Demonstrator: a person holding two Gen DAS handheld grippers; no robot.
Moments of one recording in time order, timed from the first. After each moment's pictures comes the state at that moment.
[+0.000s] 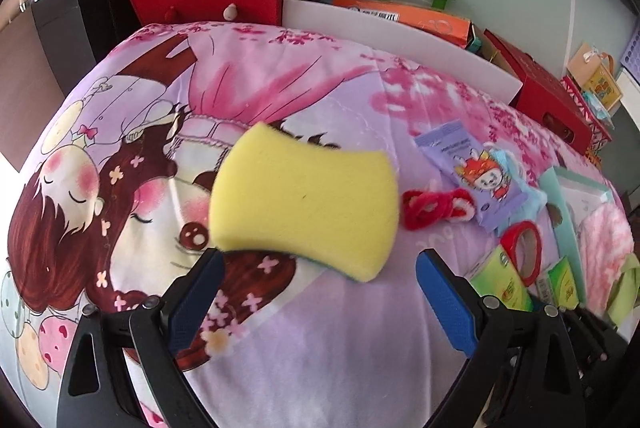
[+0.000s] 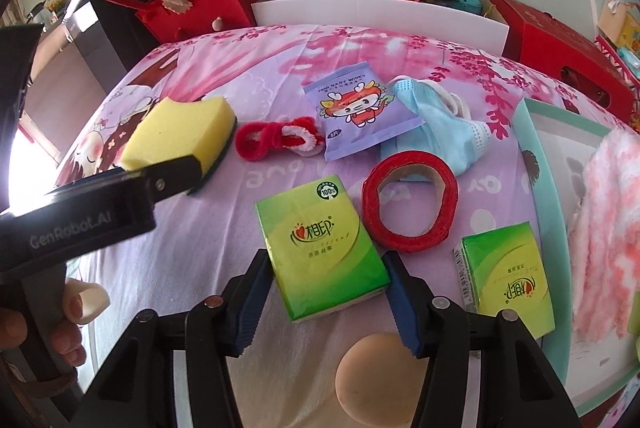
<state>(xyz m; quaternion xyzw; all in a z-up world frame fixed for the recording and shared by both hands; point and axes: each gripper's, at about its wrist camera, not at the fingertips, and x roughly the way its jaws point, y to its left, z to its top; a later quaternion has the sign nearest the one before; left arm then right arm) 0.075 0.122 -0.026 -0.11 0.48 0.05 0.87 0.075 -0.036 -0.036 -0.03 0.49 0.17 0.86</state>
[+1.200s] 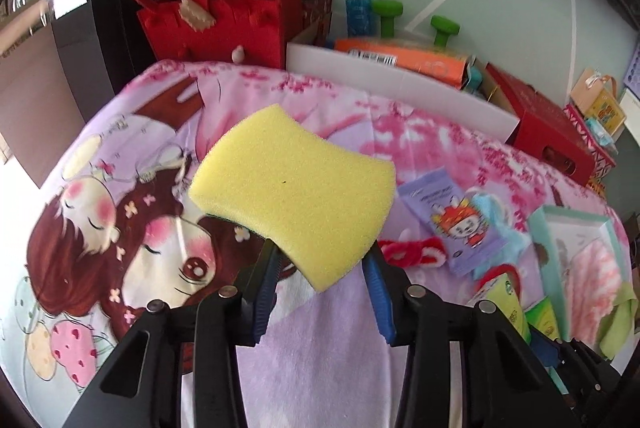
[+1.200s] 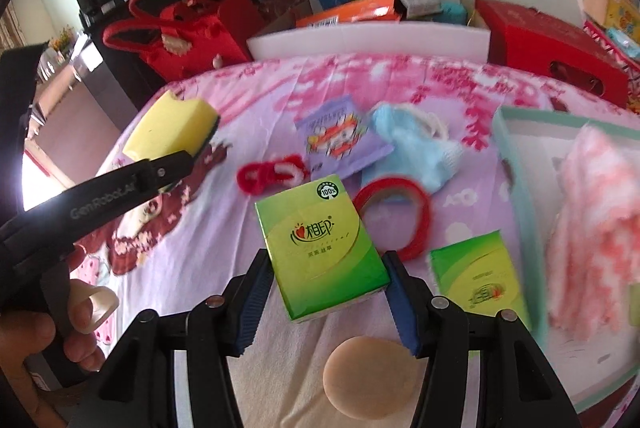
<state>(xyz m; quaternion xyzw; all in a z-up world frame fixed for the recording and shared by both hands) 0.080 0.104 0.001 -0.11 0.43 0.08 0.89 0.070 -0.064 -0.010 0.03 0.45 0.18 0.87</state>
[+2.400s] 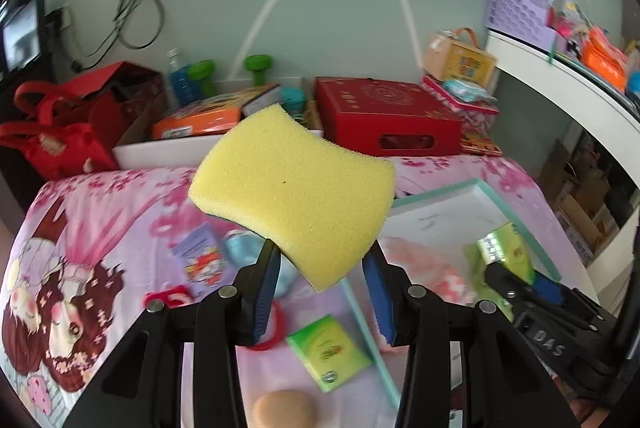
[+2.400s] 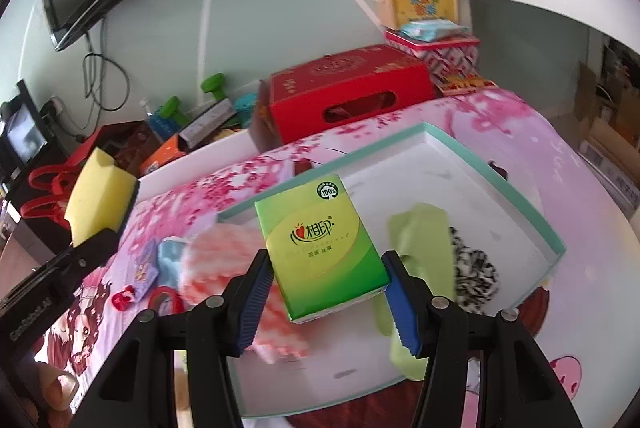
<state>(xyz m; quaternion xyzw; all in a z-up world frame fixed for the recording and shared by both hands) 0.068 -0.082 0.082 -0.01 0.35 -0.10 0.93 0.036 -0.280 0.045 0.15 0.36 -0.05 0.92</state>
